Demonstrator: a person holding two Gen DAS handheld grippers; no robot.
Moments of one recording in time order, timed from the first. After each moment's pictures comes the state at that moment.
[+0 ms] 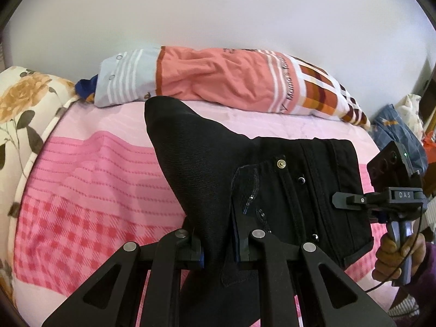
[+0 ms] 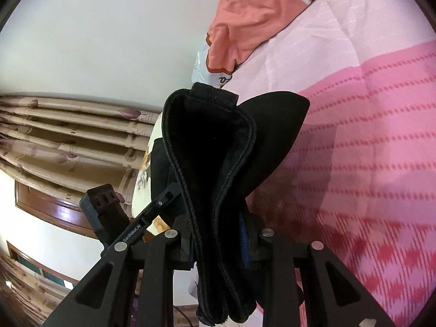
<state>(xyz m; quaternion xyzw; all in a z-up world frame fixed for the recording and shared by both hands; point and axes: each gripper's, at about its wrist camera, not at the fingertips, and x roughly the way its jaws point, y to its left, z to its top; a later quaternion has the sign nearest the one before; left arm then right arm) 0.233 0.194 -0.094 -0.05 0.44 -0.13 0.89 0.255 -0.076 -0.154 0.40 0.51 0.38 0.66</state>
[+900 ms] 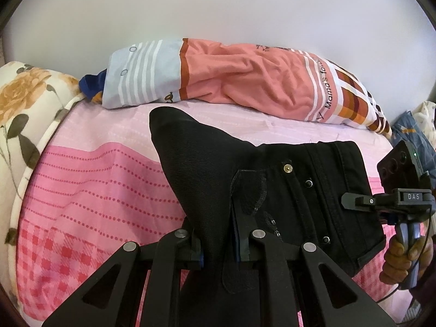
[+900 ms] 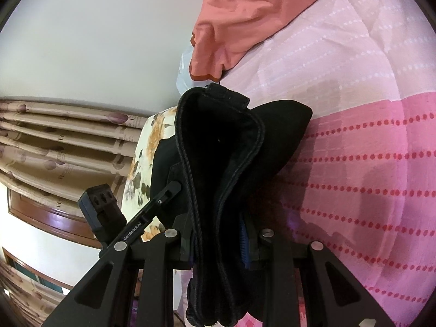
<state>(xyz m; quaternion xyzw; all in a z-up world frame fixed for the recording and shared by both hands) 0.299 0.225 -0.124 -0.05 0.45 -0.10 0.88 0.307 -0.055 -0.178 0.39 0.52 0.37 0.66</state>
